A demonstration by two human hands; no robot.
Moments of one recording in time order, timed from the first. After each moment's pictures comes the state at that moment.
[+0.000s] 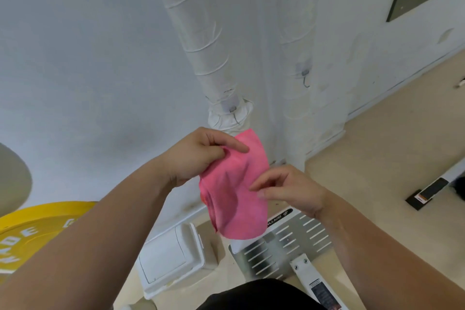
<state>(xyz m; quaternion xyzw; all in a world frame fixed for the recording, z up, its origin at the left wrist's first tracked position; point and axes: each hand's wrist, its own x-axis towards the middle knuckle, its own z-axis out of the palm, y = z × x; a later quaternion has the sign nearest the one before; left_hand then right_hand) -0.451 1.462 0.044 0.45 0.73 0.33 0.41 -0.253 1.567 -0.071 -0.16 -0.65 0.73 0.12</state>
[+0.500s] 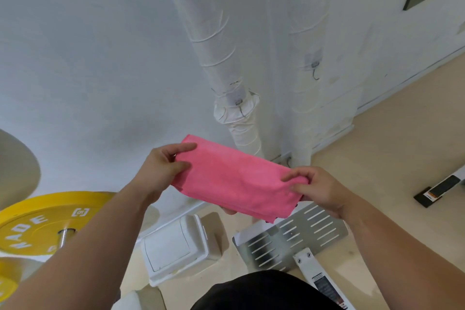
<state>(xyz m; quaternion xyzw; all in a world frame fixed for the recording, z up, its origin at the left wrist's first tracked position) -0.512 1.398 -0.014 0.24 0.80 0.46 0.31 -0.228 1.597 -0.131 -0.33 -0.62 0.70 0.09</state>
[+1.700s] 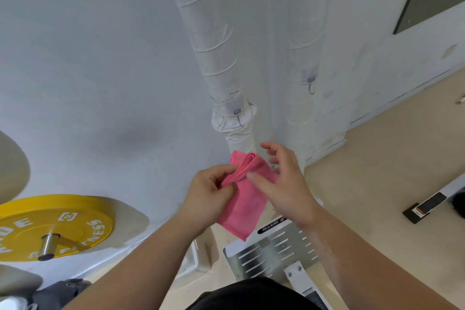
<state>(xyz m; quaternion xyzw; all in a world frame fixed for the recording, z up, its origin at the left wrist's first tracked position) -0.404 1.419 -0.021 0.37 0.75 0.47 0.28 -0.271 1.543 -0.048 -0.32 -0.73 0.55 0.25</state>
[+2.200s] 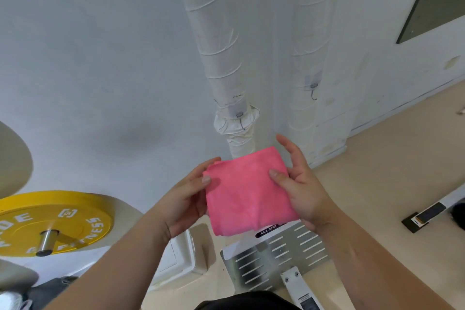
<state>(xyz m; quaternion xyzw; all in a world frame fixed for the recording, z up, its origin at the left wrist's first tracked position) -0.438 1.394 -0.015 0.18 0.56 0.59 0.55 -0.250 1.552 -0.033 -0.22 -0.55 0.77 0.22</state>
